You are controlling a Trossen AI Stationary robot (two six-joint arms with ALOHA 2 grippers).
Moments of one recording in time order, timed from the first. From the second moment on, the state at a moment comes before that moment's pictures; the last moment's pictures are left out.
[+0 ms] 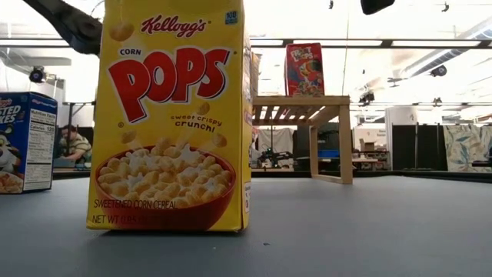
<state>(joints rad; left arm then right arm) 0.70 1.20 0.66 0.45 0.47 0.02 0.39 0.98 0.70 -0.02 0.03 -0.13</state>
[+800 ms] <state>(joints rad) 0.29 0.95 0.65 0.08 -0.15 0.10 0.39 0.99 0.70 0.10 0.11 -0.17</state>
